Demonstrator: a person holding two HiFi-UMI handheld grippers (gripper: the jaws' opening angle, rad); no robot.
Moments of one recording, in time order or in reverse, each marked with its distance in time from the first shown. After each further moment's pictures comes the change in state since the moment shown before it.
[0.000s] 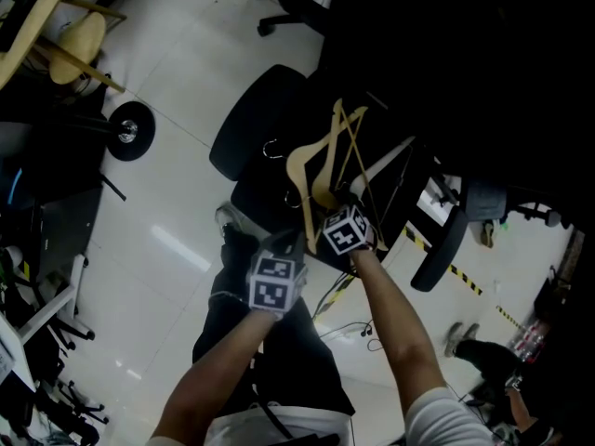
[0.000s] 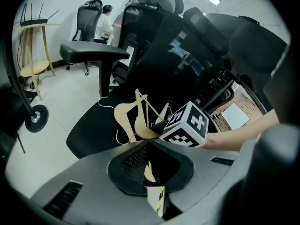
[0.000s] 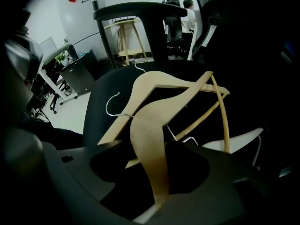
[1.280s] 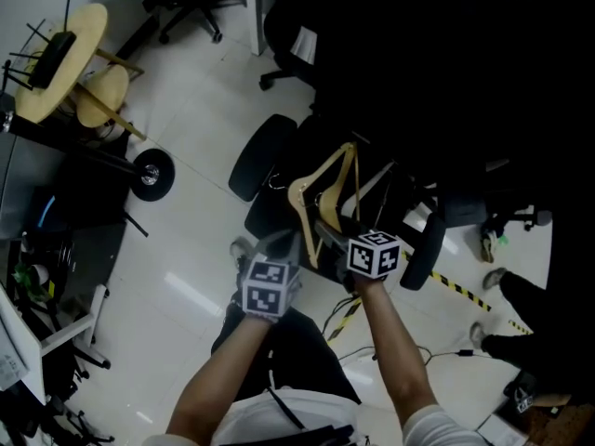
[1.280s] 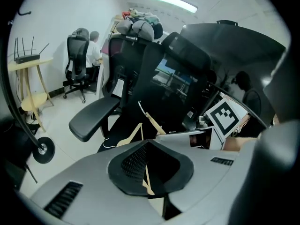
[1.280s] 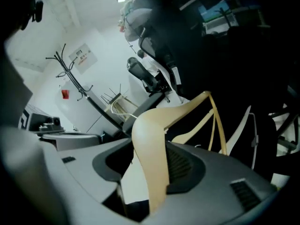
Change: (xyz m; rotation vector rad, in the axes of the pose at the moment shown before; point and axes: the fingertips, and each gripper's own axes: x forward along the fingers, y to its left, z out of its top) left arm -0.107 -0.045 0.104 0.156 -0.174 0.014; right arm -0.208 0.017 0.101 0.633 -0.548 0.341
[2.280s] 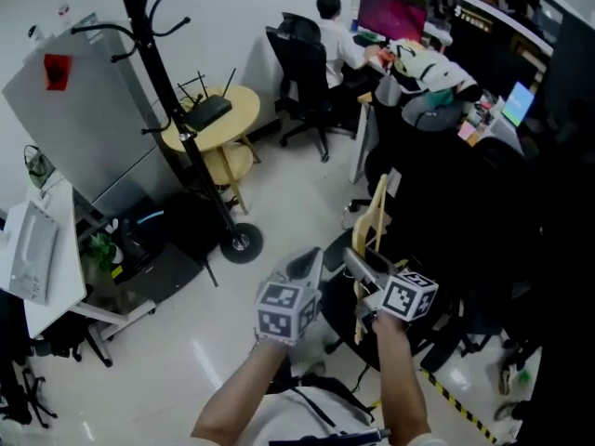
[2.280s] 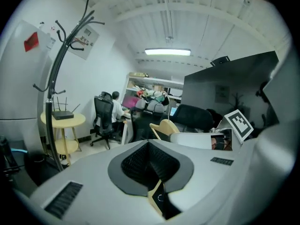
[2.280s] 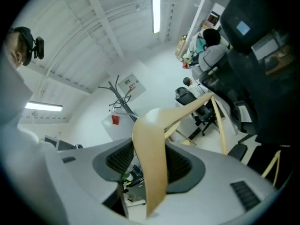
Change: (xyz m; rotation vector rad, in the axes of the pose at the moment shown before) left arm -0.274 -0.015 0.175 0.045 -0.542 0.252; right arm -0.110 0.299 0.155 -0.146 -0.287 0.487
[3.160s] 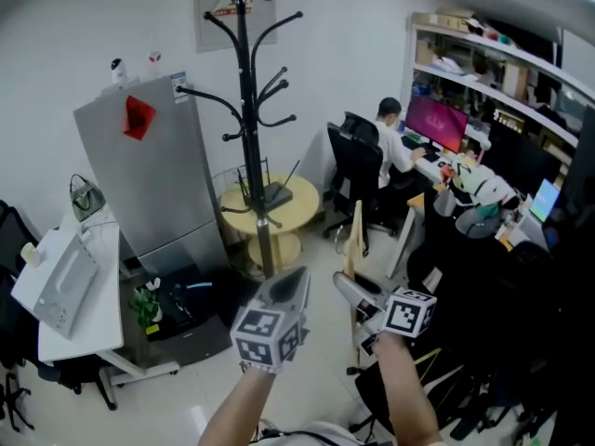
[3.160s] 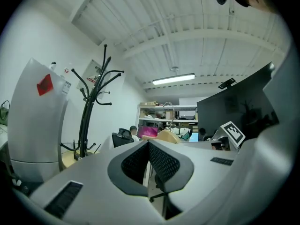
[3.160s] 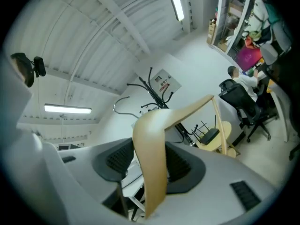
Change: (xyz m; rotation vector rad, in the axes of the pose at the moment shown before) left arm -0.156 0.174 0.208 0.108 -0.323 0.127; right arm 0.191 0.238 0.069 -0.117 0.016 0.376
